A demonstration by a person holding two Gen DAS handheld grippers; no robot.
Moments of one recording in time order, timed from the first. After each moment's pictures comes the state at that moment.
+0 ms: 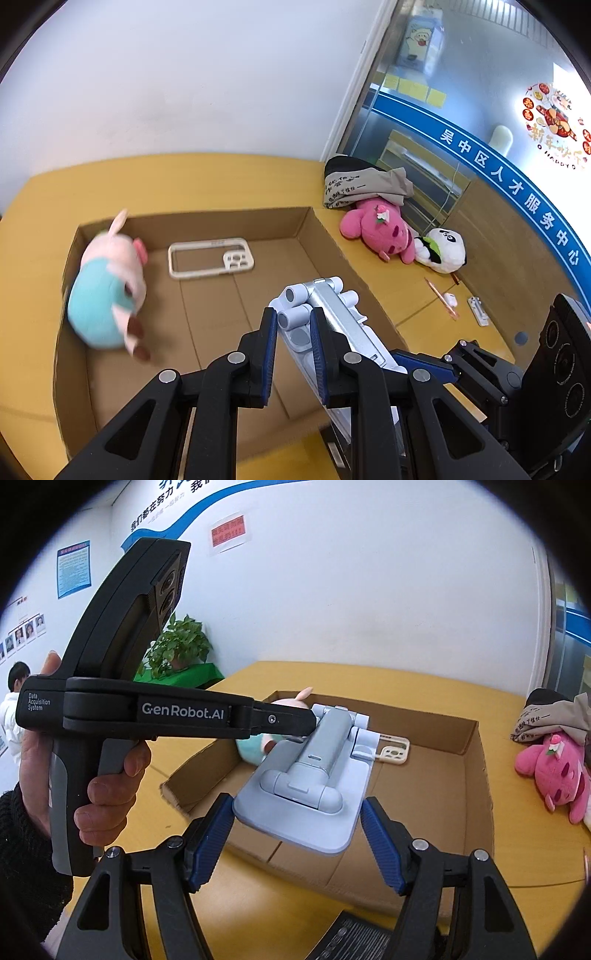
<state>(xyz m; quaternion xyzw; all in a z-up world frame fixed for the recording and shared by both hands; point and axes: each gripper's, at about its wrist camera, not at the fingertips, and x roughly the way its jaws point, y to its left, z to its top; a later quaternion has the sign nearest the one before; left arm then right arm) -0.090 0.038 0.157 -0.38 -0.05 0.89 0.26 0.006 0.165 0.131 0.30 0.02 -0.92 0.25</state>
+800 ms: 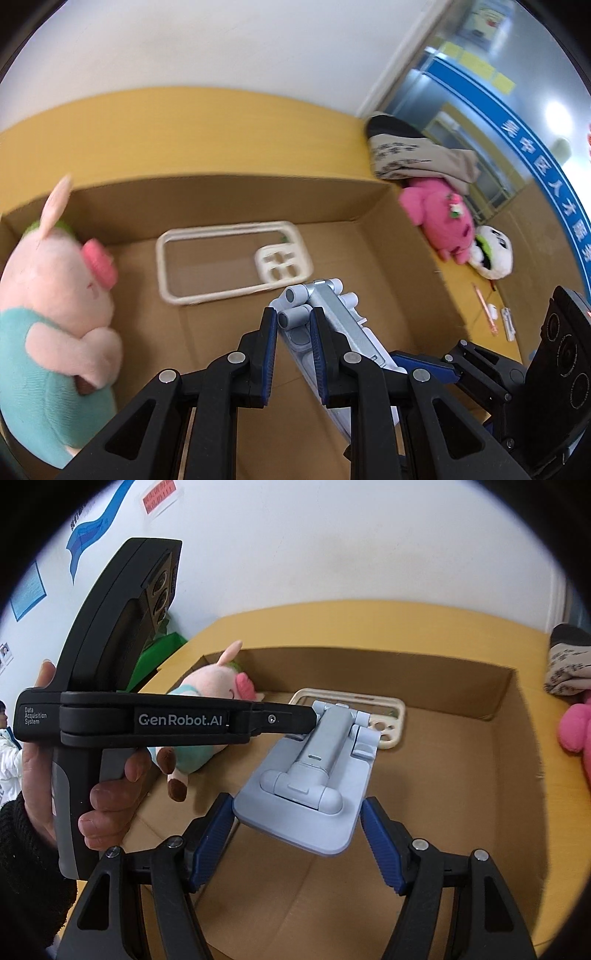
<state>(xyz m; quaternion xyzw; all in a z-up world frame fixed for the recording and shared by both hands) -0.253 0.036 0.047 -0.49 -0.09 0.83 0.25 -0.172 0.170 0.047 0.43 -0.02 -0.87 0.25</state>
